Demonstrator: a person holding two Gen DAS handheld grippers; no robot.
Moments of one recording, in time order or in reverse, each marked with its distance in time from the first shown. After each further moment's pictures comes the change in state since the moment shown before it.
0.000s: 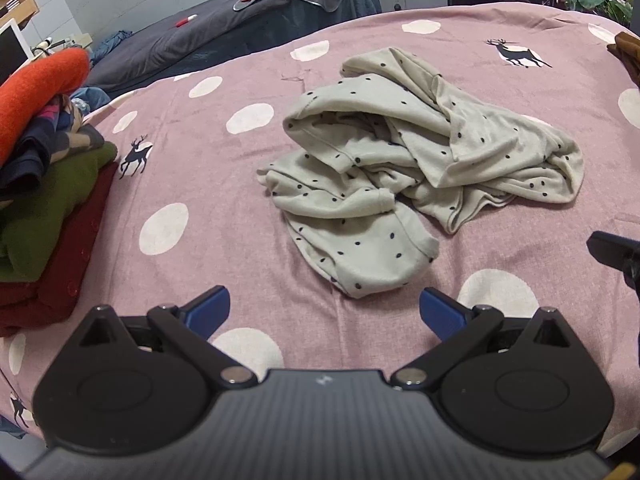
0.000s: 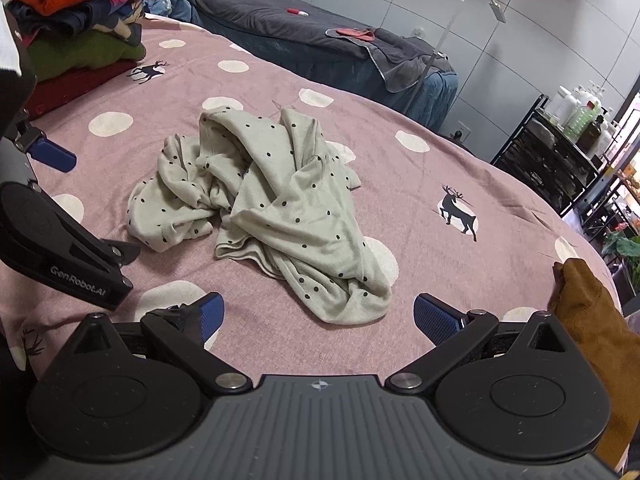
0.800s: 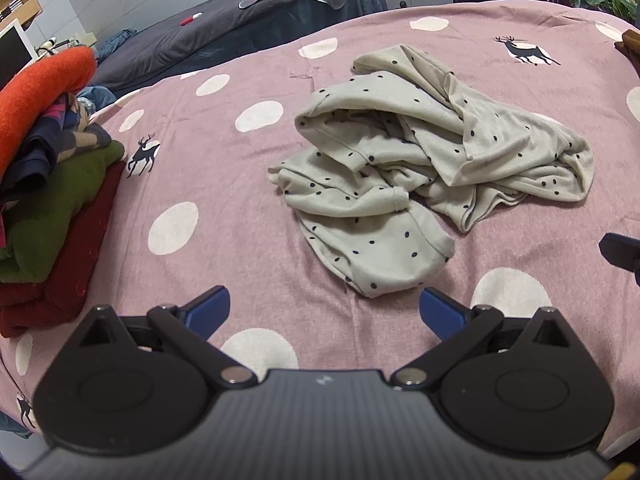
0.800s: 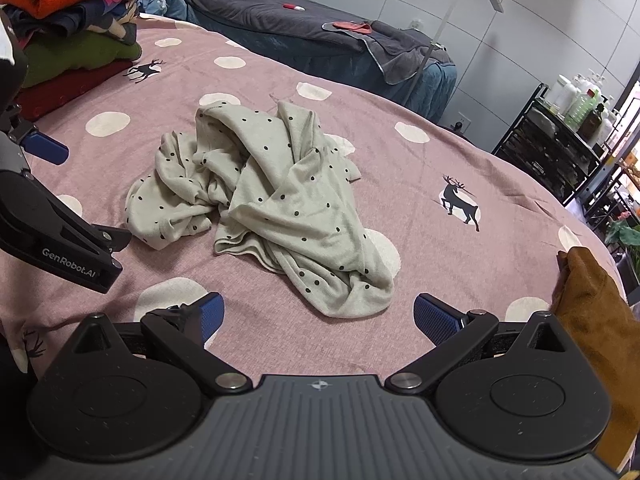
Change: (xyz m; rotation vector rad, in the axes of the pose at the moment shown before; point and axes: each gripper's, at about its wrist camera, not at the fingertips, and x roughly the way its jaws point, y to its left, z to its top) left arm 0.002 0.003 0.001 0.008 0.005 0.019; right arm 0.003 -0.002 -0.002 0.023 0.015 0.008
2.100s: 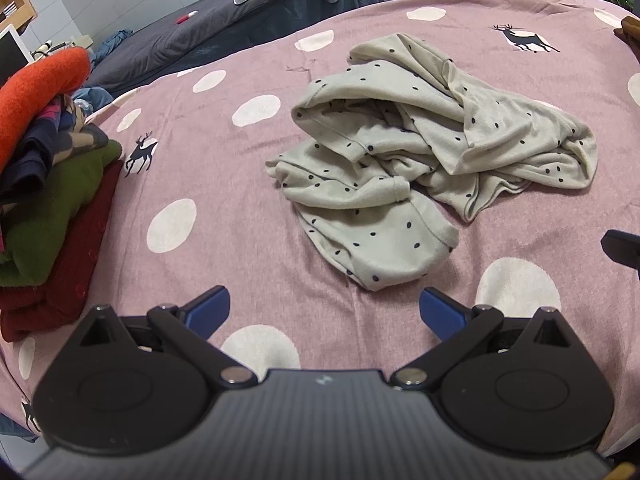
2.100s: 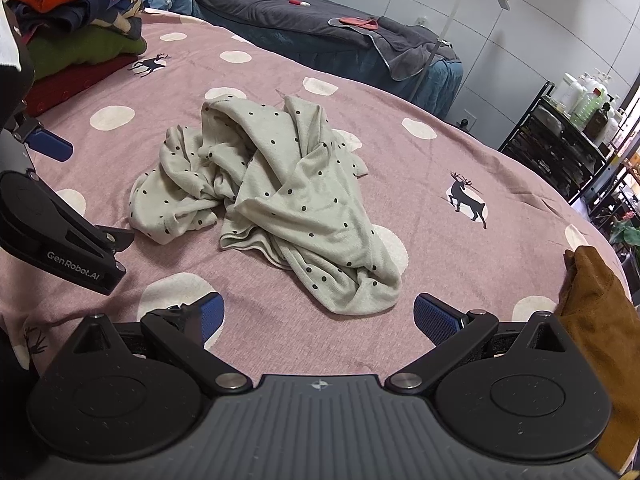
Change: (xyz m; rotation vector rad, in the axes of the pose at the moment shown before) left arm 0.006 -0.001 -0.002 0.026 0.017 0.005; right arm 0.003 0.002 -0.001 -0.006 0.008 0.016
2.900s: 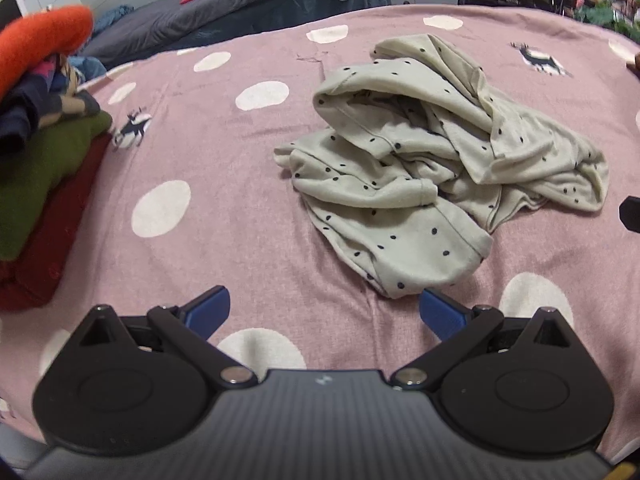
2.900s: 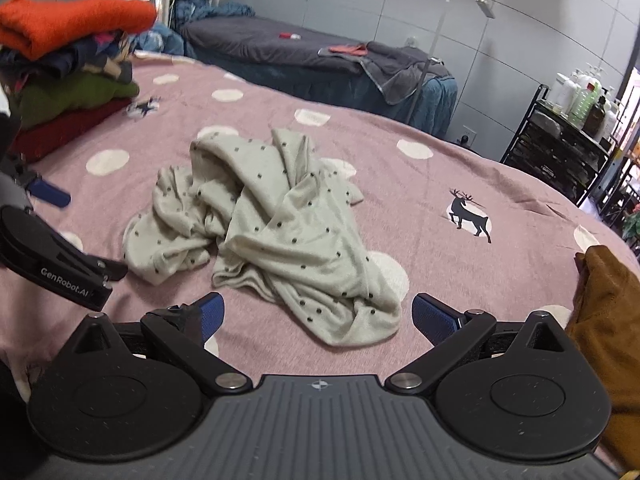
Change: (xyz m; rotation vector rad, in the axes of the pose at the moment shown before) left arm 0.022 0.033 -0.006 -0.117 -0.008 -0.104; right arm 0.006 -0.024 -0.003 0.104 -0.123 0.056
